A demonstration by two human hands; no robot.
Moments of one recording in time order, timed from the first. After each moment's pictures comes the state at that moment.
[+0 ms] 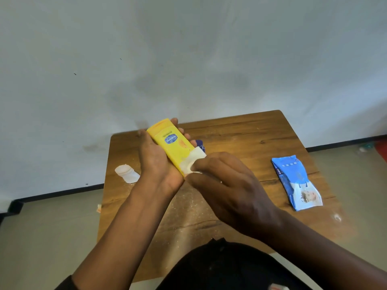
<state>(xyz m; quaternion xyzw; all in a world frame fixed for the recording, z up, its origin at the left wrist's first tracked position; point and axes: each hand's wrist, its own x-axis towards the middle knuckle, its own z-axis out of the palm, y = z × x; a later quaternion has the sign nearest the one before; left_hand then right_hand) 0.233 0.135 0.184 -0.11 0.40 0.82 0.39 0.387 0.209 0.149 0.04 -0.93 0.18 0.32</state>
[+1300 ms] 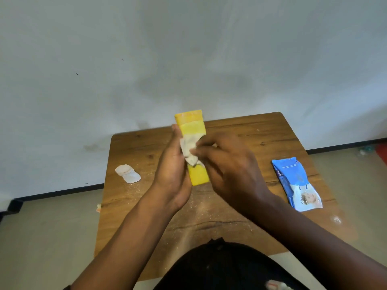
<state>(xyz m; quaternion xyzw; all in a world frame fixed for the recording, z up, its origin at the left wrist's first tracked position) 0.258 0.130 0.178 0.02 0.45 0.76 0.46 0.358 0.222 0.154 -0.07 -0.91 0.22 0.35</state>
